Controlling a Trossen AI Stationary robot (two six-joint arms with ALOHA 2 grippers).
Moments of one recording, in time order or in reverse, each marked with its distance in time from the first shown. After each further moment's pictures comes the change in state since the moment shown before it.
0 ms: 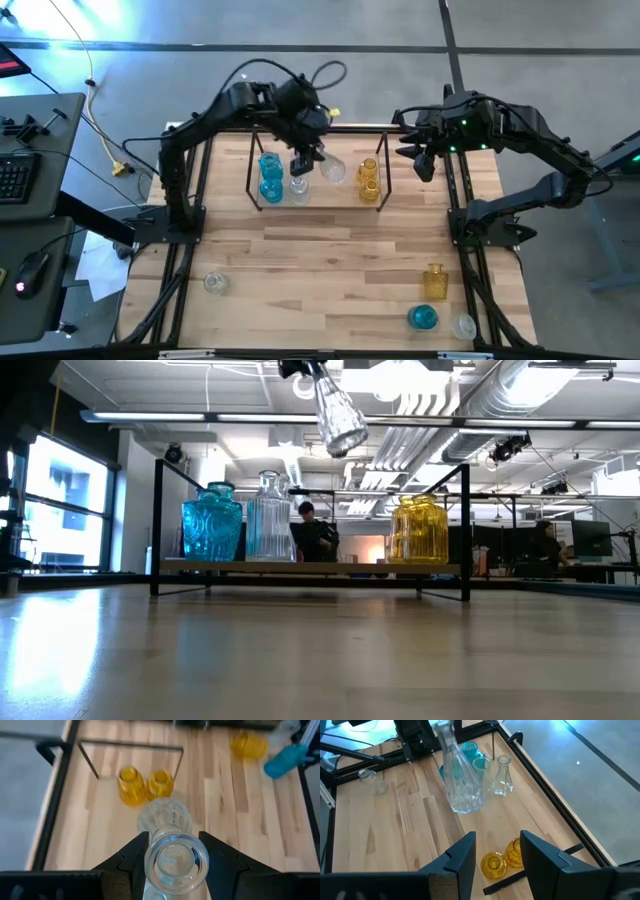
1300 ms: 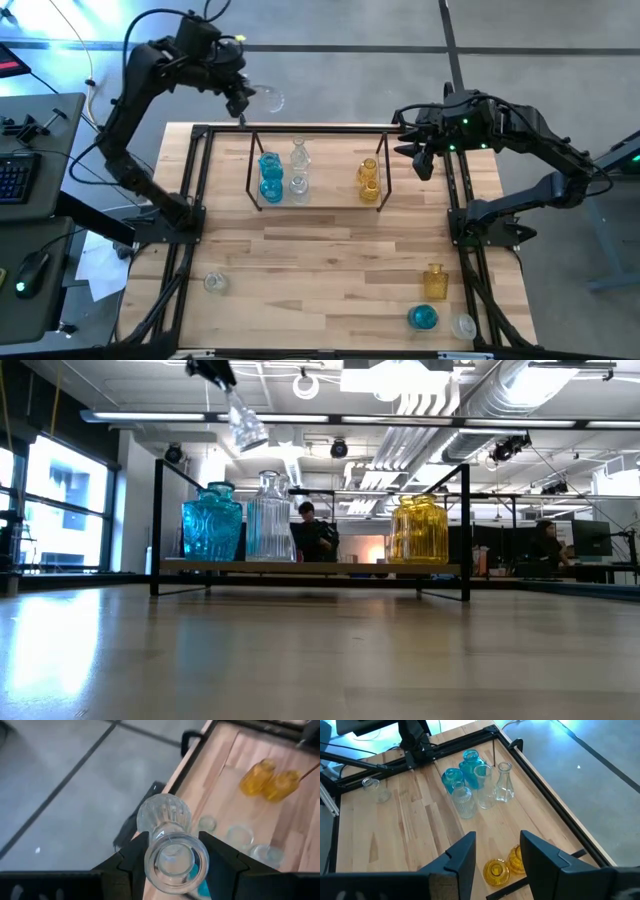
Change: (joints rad) left arm 0.541 -0.357 -0.214 -0.023 -0.054 0.131; right arm 0.000 0.000 0.000 0.033 -0.001 0.014
